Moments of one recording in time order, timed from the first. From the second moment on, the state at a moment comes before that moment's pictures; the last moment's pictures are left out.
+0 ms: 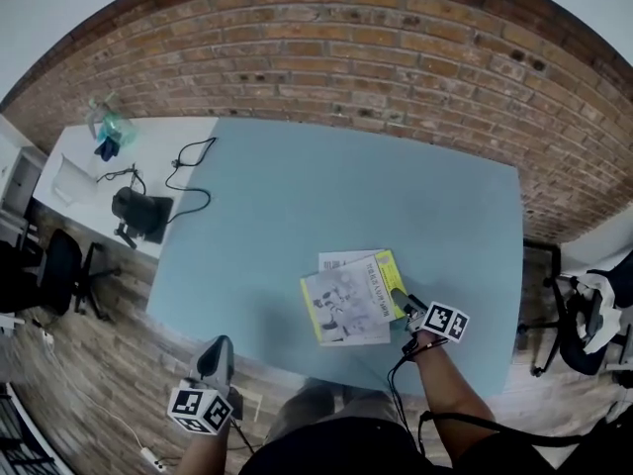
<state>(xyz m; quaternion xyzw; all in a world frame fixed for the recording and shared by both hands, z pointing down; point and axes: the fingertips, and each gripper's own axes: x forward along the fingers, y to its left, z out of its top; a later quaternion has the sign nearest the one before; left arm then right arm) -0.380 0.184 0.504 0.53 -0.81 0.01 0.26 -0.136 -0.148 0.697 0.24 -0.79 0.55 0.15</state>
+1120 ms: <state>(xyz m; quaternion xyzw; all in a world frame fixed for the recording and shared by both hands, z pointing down) -0.375 0.121 0.499 0.60 -0.77 -0.03 0.22 -0.130 -0.137 0.549 0.23 -0.93 0.25 0.10</state>
